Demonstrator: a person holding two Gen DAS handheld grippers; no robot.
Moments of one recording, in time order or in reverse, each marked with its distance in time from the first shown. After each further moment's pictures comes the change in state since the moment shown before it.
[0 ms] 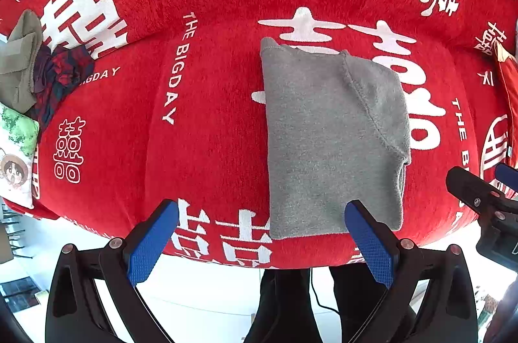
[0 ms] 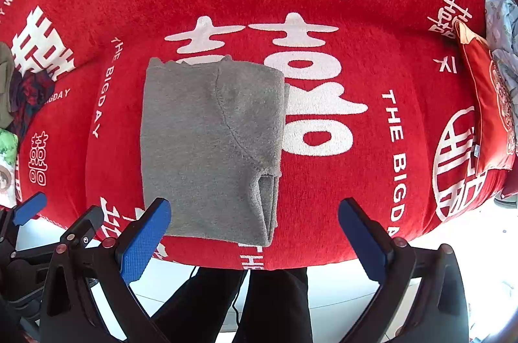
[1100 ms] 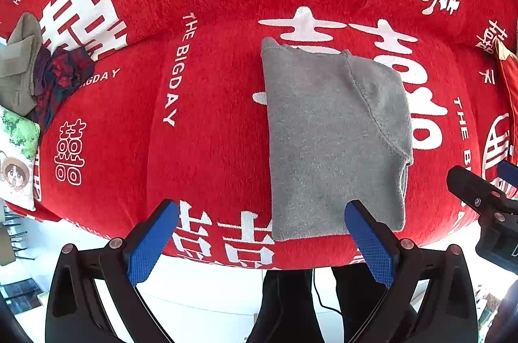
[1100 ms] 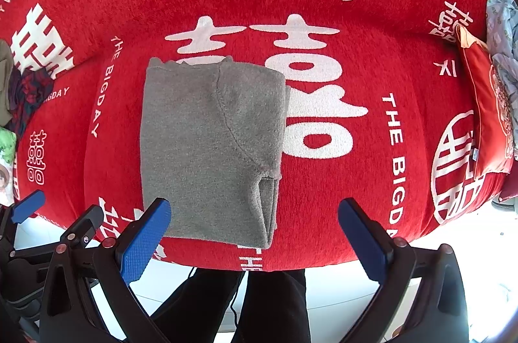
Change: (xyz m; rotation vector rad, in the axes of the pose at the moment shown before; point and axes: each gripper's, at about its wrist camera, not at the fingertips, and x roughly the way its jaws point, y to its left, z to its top) left arm 0.003 0.002 0.002 0.021 0.002 0.004; right arm 0.001 0.003 0.002 -0.013 -0.002 -0.012
